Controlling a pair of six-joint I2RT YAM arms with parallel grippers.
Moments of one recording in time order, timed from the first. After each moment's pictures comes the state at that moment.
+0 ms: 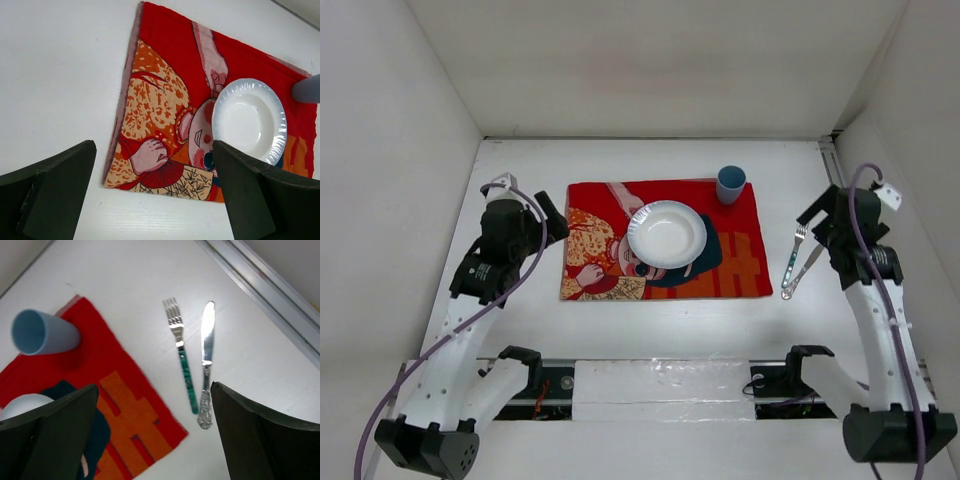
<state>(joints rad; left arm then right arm) -0.23 0.84 0.94 -0.64 -0.17 -0.55 0.01 0.95 1.06 -0.69 0.40 0.58</state>
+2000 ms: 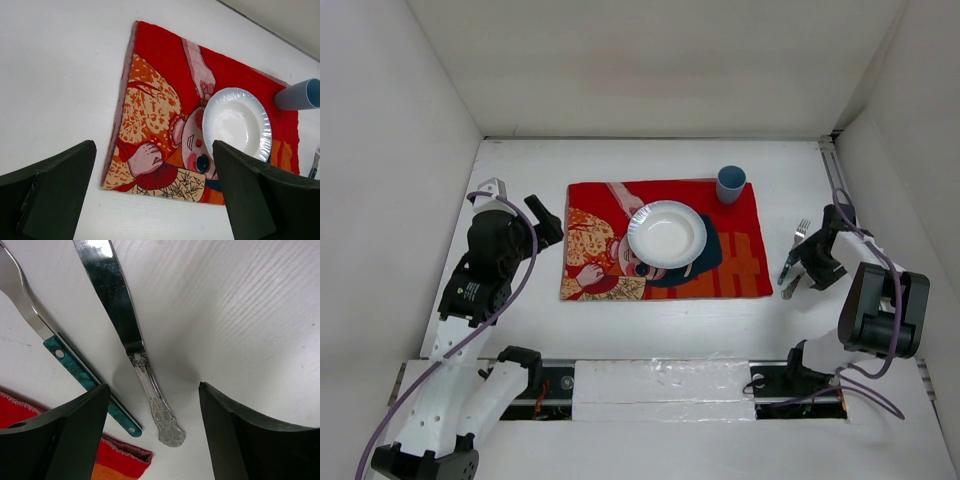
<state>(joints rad) -0.23 0.73 0.94 -0.65 -0.18 -0.55 -0.28 1.49 0.83 -0.59 0.15 0.72</state>
